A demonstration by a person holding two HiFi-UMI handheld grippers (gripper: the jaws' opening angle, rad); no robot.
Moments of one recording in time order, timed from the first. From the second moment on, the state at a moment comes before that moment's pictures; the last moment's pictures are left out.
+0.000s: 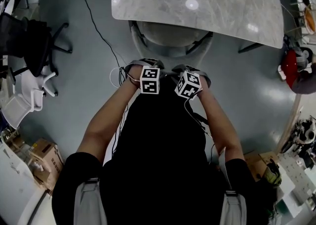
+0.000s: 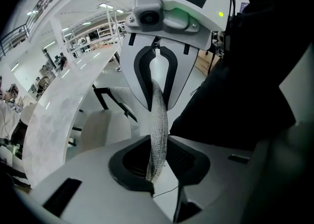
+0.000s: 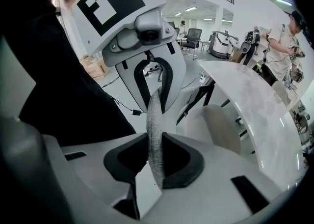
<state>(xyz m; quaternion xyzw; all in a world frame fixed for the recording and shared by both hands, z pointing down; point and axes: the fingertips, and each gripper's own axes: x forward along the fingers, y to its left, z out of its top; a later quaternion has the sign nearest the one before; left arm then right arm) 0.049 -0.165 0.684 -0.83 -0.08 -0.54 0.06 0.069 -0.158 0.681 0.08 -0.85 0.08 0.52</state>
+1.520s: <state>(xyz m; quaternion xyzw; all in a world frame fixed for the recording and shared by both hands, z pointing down) 0.032 -0.040 0.685 -0.83 -0.12 -0.54 0.06 0.053 -0.035 0.683 0.09 -0.83 0.11 0.53</state>
